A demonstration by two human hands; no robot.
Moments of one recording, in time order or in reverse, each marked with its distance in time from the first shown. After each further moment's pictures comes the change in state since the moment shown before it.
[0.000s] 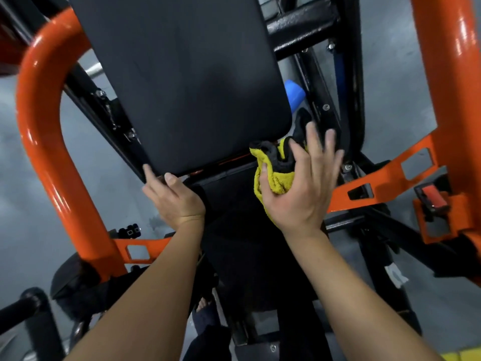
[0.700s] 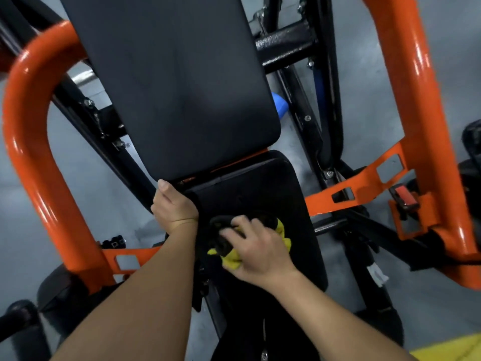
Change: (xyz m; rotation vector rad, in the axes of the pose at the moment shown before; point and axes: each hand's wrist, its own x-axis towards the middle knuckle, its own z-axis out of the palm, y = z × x) left_hand 0.000 0.011 -0.010 0.007 -0.120 -0.142; right_hand -0.090 -0.011 -0.006 -0.078 -0.588 -0.478
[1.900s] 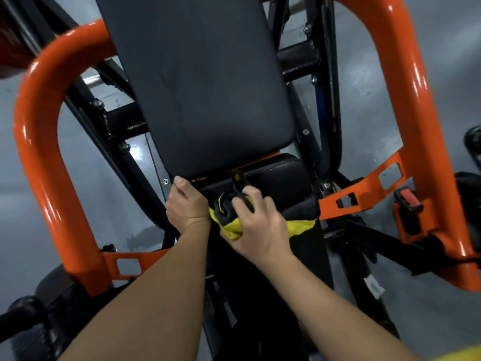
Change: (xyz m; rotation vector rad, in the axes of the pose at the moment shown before) left_hand 0.006 -0.007 -0.004 0.012 -0.036 0.056; right_hand 0.046 -0.025 -0.012 -0.132 0.200 0.191
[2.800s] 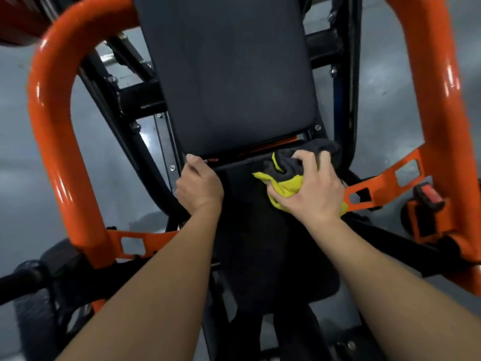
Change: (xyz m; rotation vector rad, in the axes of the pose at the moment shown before) left_hand 0.000 -0.001 0.000 0.035 -0.024 -0.031; right_hand 0.020 0.067 -0.009 -0.012 0.095 0.274
